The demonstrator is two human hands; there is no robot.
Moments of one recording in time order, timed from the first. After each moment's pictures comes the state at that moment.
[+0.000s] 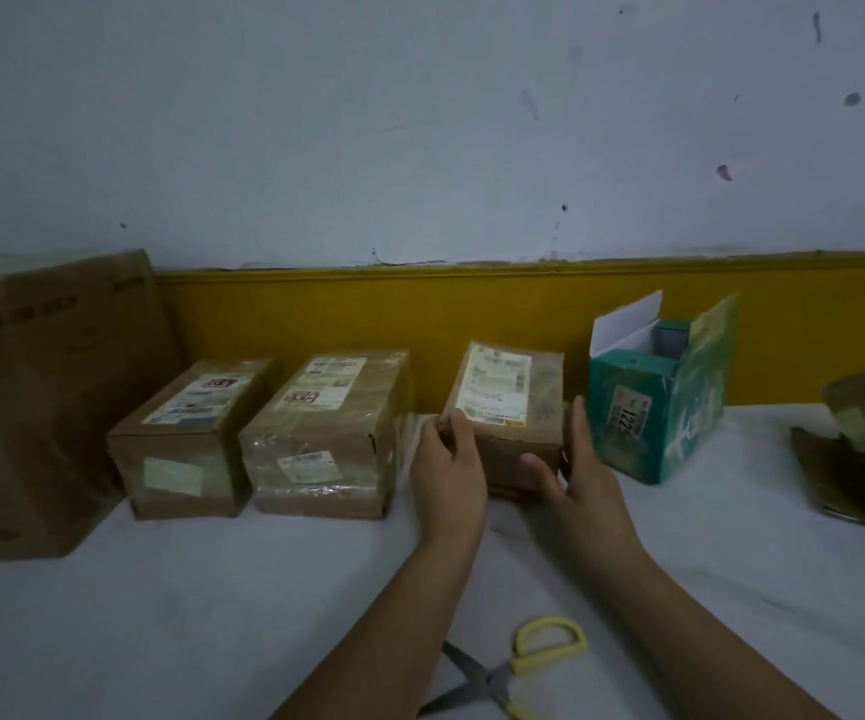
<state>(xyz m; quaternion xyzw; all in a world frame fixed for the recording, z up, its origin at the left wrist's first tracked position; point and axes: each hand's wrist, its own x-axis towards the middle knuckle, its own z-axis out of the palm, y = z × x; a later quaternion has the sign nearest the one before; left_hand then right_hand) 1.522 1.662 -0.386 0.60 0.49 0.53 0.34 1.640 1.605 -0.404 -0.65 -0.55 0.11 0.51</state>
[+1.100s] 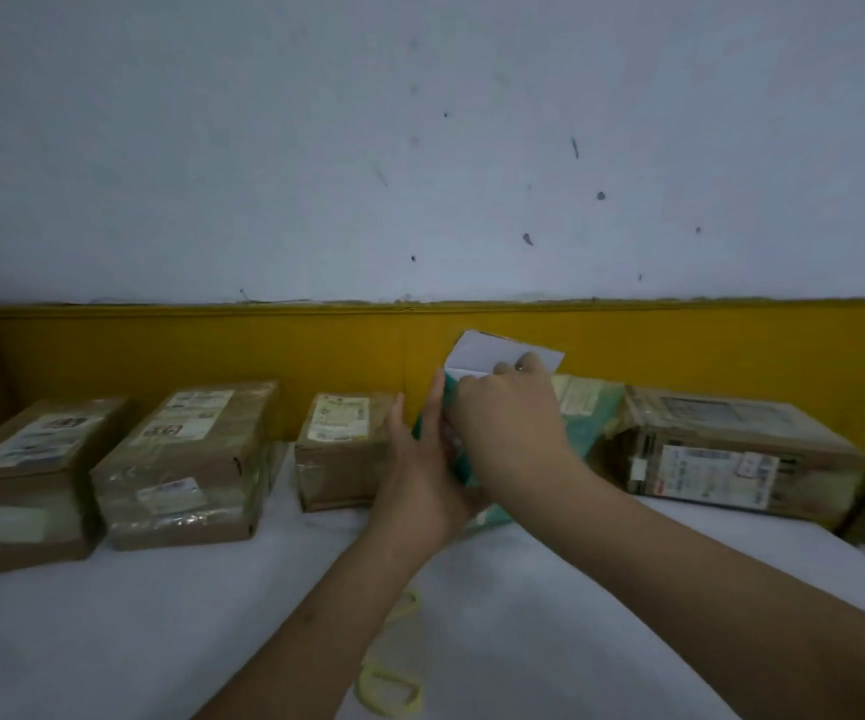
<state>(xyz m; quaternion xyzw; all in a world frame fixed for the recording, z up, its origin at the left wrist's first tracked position) 1.559 1.575 -0.339 0.84 0.28 0.38 0.24 1.625 1.490 -0.250 -0.77 -0.54 -0.34 -0.02</state>
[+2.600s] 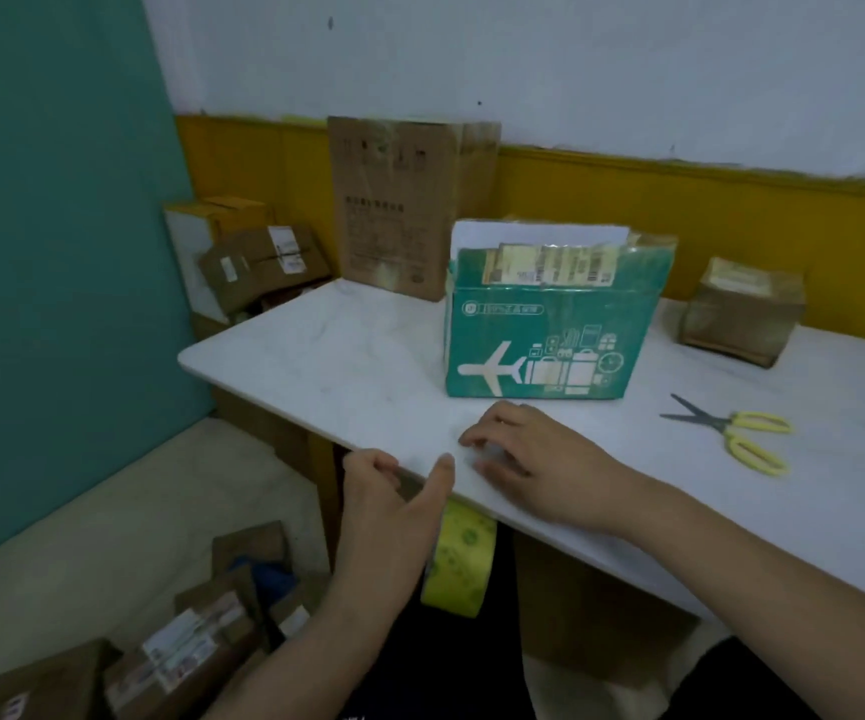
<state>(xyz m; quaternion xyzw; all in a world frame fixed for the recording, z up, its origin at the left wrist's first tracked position) 1.195 1.339 -0.434 0.40 0.66 0.53 0.34 1.363 1.428 -0.407 -0.37 -0.92 0.07 0.13</state>
